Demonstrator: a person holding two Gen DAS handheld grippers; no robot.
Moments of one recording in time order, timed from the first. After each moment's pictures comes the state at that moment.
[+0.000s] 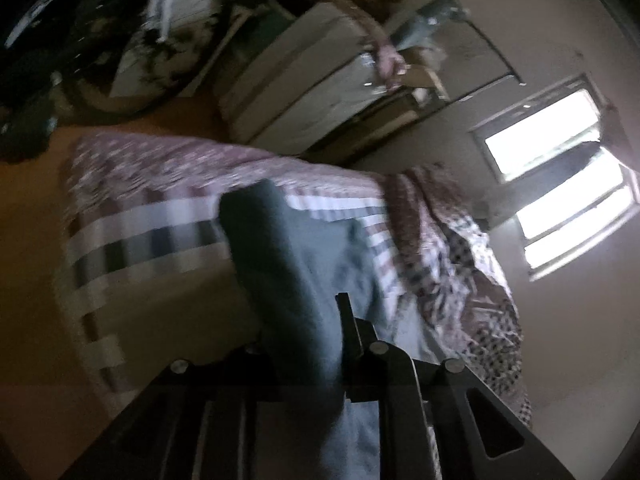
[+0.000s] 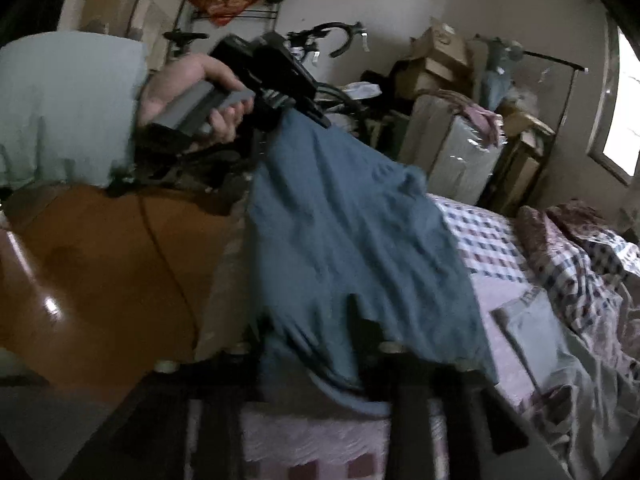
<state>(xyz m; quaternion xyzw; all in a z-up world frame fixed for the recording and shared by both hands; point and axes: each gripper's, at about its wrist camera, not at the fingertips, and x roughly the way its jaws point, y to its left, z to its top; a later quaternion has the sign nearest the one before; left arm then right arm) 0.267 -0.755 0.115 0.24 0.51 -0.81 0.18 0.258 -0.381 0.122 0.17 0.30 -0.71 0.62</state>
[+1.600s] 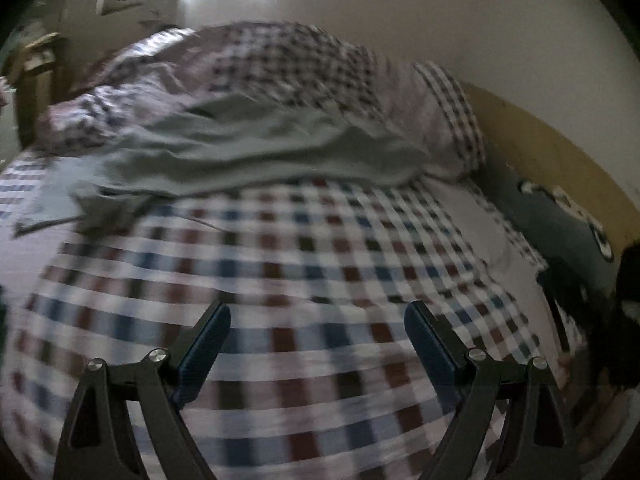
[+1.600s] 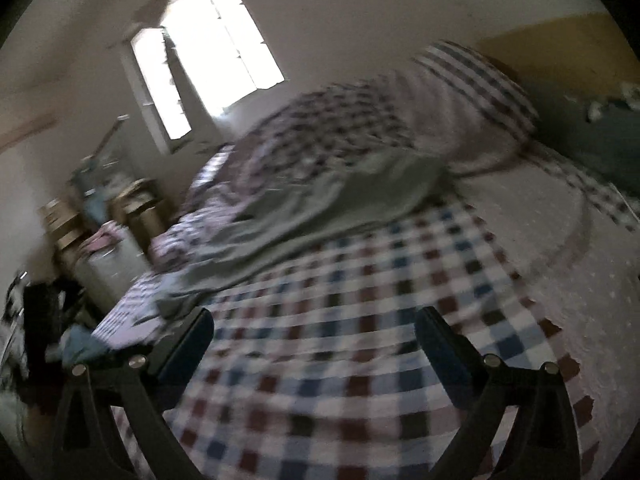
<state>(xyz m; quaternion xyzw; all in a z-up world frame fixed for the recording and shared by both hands) 0.095 -0.074 0.115 0.38 0.06 -0.90 -0.17 0.164 0.221 0.136 0.26 -0.19 -0.94 0.08</state>
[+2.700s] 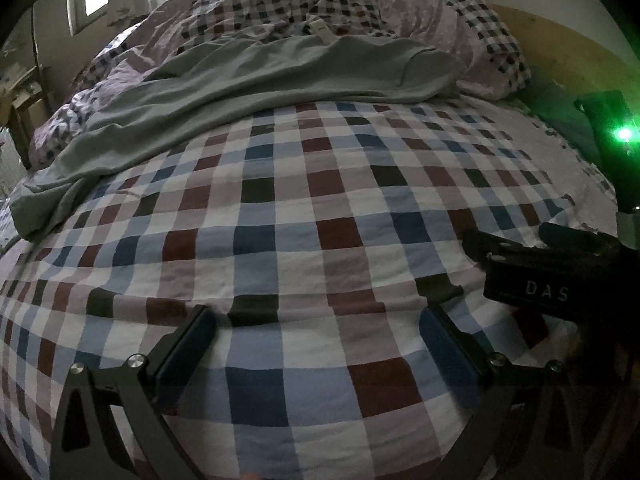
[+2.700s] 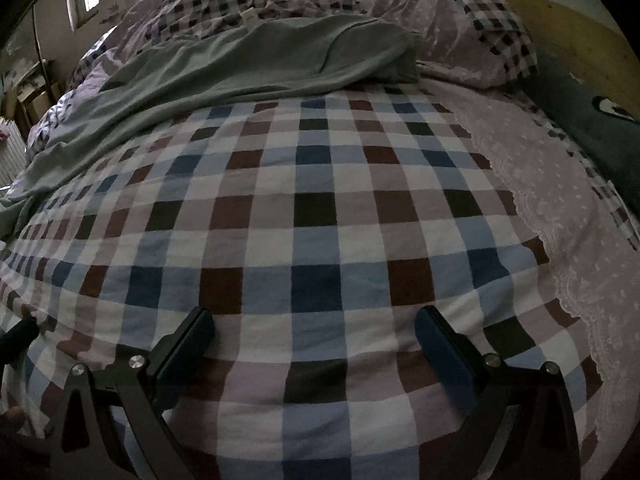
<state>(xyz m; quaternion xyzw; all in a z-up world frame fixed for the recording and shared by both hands) 0.031 0.035 0.013 0.43 -0.05 -0.90 -0.09 0.031 0.206 0.022 0.46 -0.03 -0.89 -0.02</state>
